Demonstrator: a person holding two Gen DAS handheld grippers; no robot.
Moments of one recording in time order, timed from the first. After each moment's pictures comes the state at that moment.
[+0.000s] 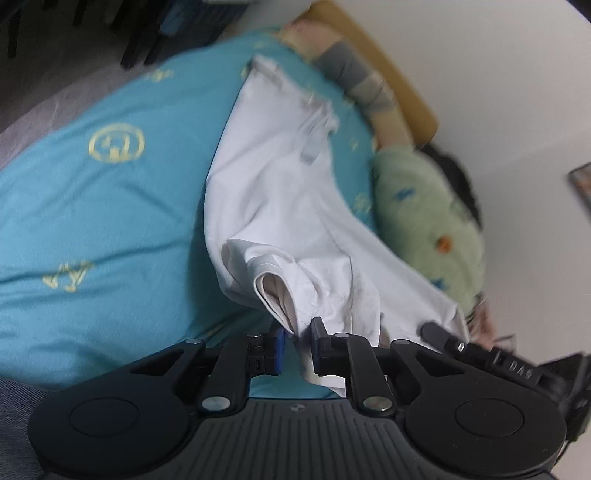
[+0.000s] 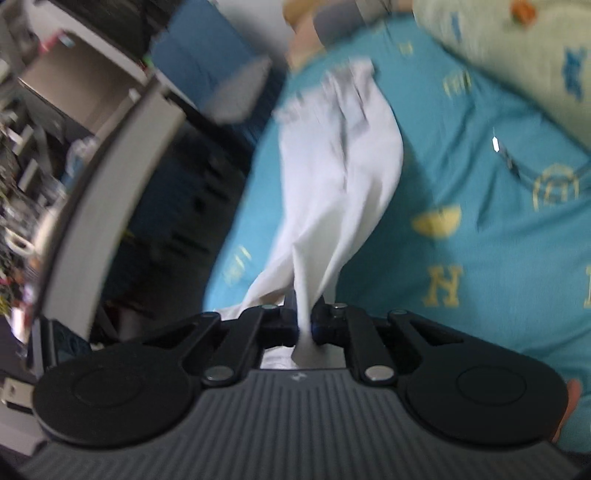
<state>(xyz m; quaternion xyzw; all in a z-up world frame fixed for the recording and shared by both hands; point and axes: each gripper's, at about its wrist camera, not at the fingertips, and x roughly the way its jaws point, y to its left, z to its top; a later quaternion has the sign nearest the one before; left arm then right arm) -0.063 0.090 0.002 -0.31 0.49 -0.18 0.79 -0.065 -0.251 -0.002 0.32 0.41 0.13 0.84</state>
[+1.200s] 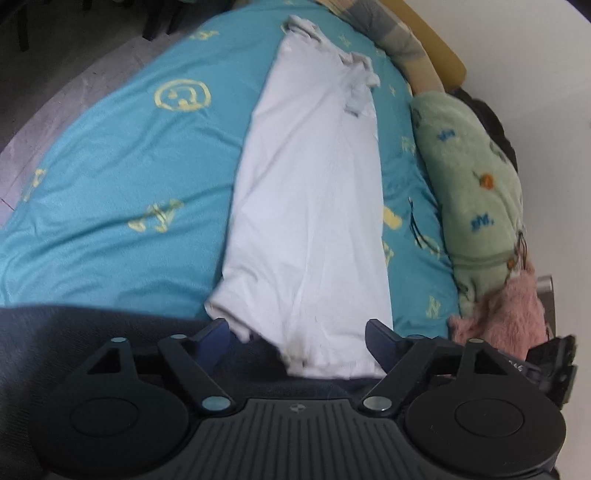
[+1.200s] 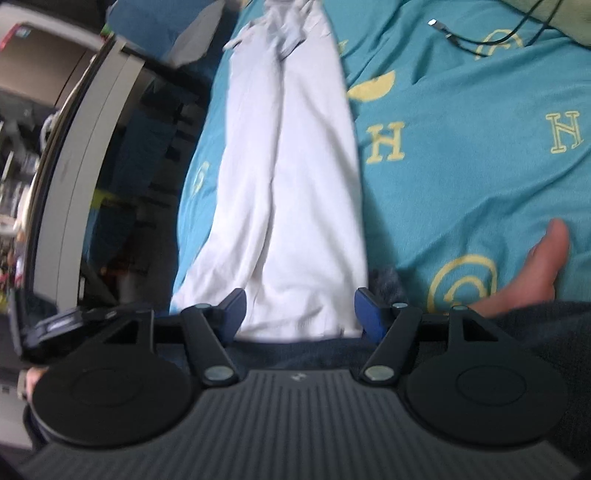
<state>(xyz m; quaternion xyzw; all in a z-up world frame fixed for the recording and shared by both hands) -0.098 0.143 -0.036 -0.23 0.58 -0.16 0.76 -0.126 -0.257 -0.089 0.35 0.53 0.08 0.77</state>
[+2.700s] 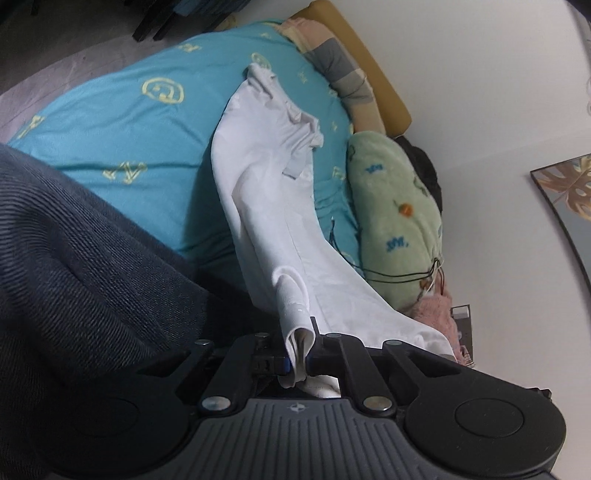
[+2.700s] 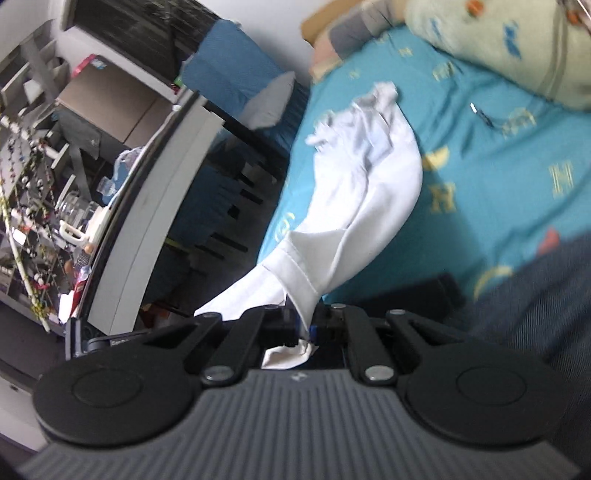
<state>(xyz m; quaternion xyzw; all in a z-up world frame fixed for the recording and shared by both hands) -0.195 0.152 -0.001 -0.35 0.52 -0.22 0.75 -0.226 -0.234 0.010 0.37 0.39 0.13 0.83</state>
